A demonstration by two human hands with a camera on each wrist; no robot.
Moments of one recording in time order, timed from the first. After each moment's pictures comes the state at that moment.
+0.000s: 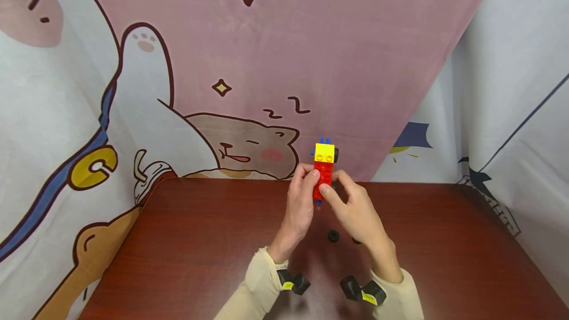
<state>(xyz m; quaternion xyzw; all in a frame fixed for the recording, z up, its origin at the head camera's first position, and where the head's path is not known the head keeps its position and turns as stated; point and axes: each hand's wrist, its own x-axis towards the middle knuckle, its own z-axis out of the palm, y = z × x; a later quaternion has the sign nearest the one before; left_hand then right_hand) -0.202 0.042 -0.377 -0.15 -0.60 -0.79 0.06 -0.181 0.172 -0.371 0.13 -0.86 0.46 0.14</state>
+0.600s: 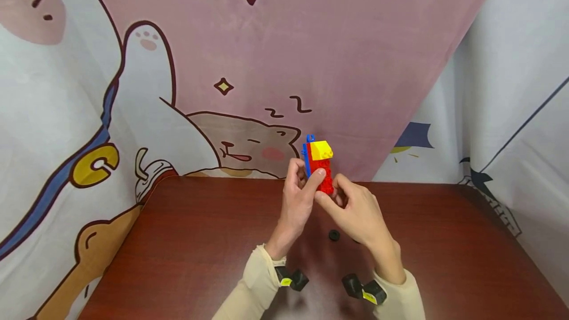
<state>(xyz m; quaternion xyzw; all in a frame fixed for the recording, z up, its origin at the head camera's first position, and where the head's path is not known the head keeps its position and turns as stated) -0.205 0.034 -0.374 -0.15 -0.58 -0.80 0.07 -0.177 0.171 -0.368 0.13 -0.91 0.35 0.19</state>
